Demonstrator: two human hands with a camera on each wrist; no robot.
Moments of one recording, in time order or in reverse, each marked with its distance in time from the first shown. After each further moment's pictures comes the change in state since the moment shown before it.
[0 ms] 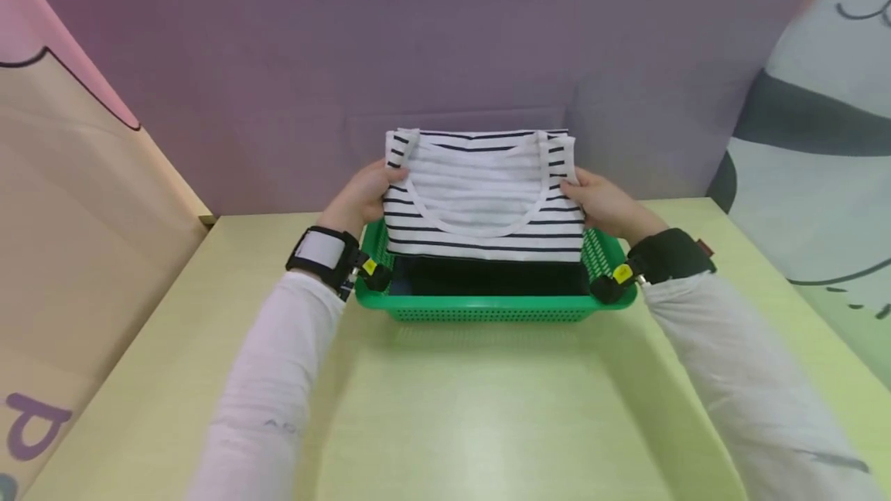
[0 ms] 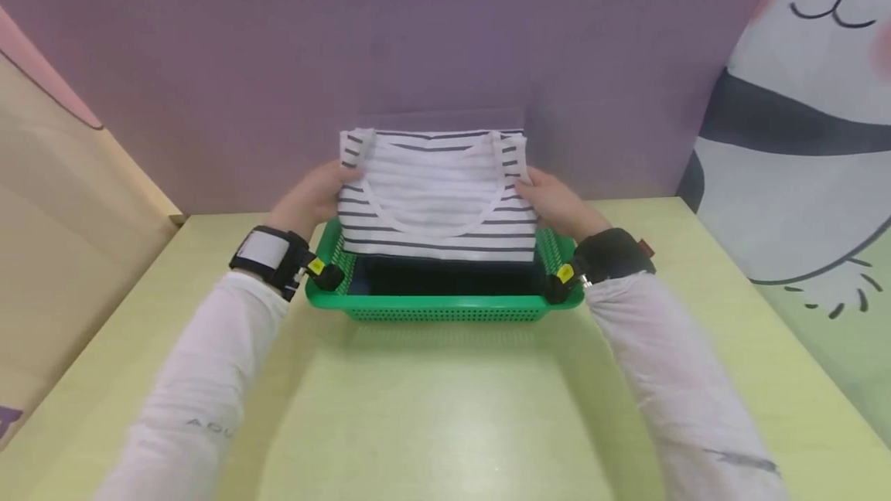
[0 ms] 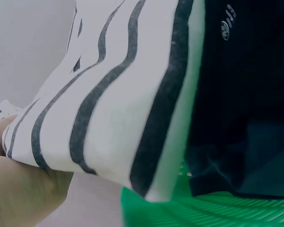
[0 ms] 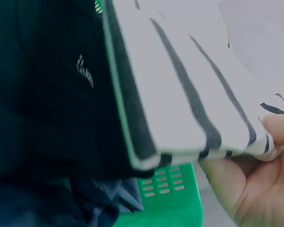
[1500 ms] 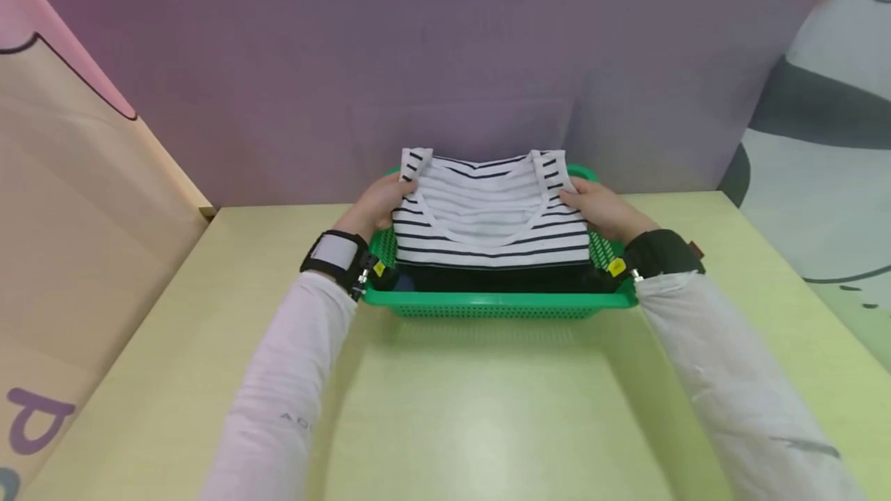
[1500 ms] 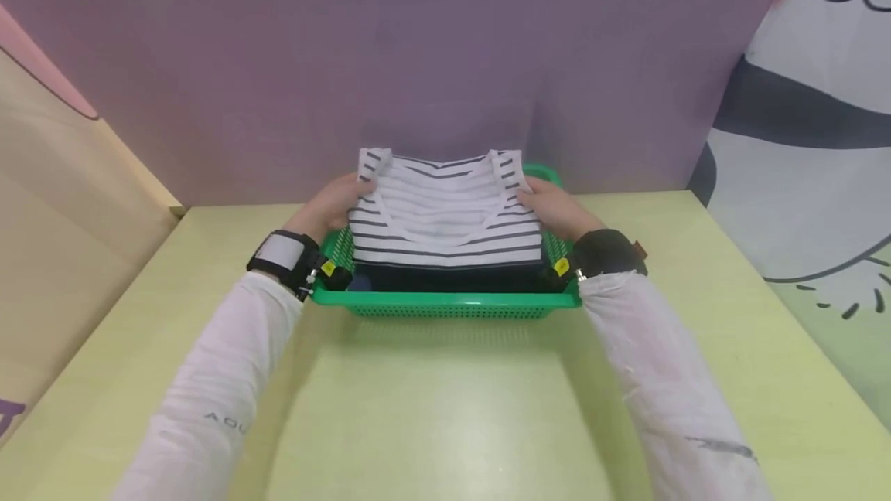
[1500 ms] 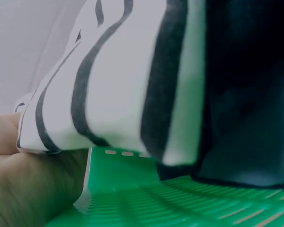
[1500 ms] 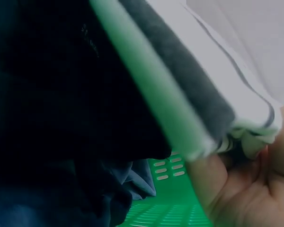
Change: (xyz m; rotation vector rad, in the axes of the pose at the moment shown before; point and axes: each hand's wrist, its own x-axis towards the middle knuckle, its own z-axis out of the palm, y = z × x) left_hand 0.014 -0.028 0.004 0.203 -0.005 -0.014; right_hand 0.007 0.026 -0.003 -0.011 -0.019 0.031
